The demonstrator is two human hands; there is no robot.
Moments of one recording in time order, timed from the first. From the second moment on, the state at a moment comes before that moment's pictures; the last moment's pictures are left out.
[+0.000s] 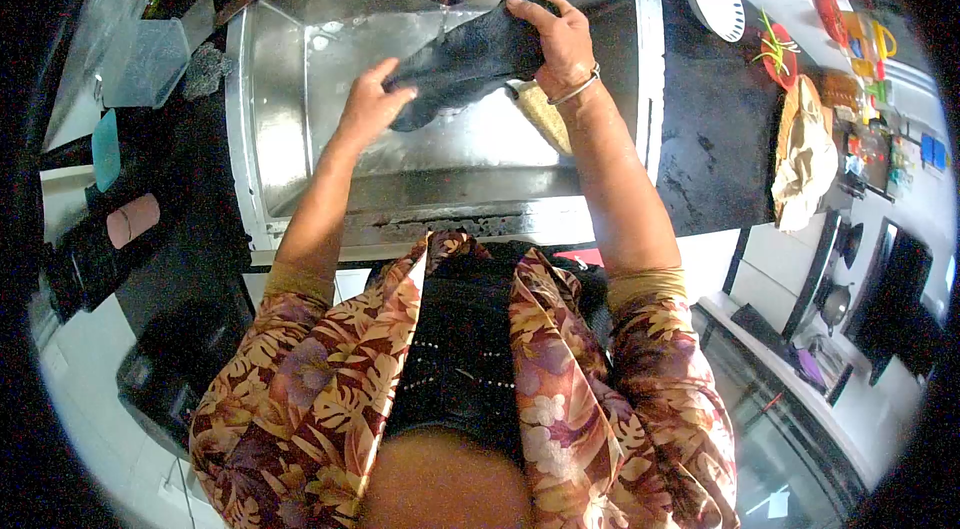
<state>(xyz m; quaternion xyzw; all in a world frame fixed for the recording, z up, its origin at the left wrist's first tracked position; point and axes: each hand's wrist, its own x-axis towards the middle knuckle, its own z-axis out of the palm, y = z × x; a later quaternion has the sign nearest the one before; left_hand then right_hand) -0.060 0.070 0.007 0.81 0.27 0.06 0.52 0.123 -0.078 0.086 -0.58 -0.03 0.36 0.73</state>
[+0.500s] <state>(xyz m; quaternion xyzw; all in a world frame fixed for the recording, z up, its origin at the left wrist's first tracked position) -0.033 0.070 0.003 0.72 0.20 0.14 0.65 0.070 -0.066 -0.017 -0.41 0.07 0.59 0.69</state>
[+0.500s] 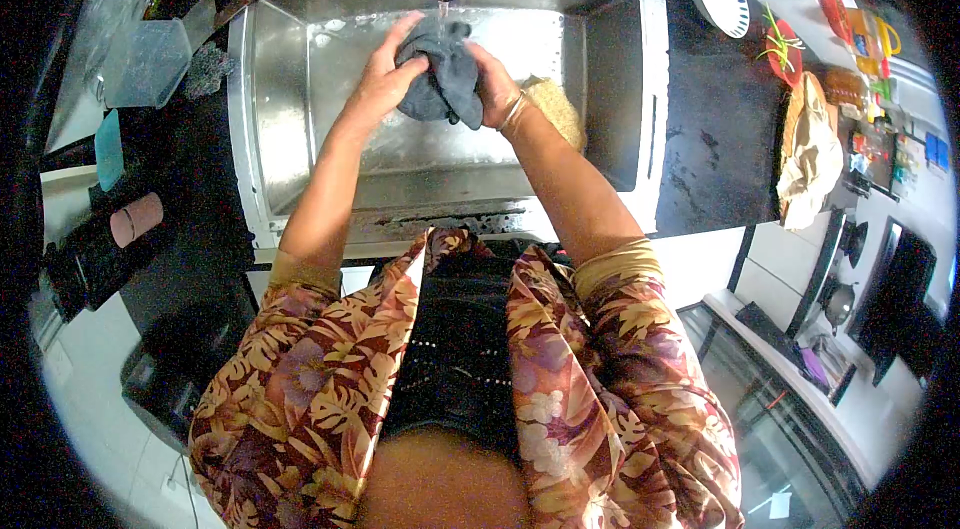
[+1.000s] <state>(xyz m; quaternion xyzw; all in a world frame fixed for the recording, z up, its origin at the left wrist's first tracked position) 0.003 0.041 -0.038 0.82 0.38 0.06 0.43 0.065 -0.039 -0.033 -0.59 0.19 0.47 0.63</state>
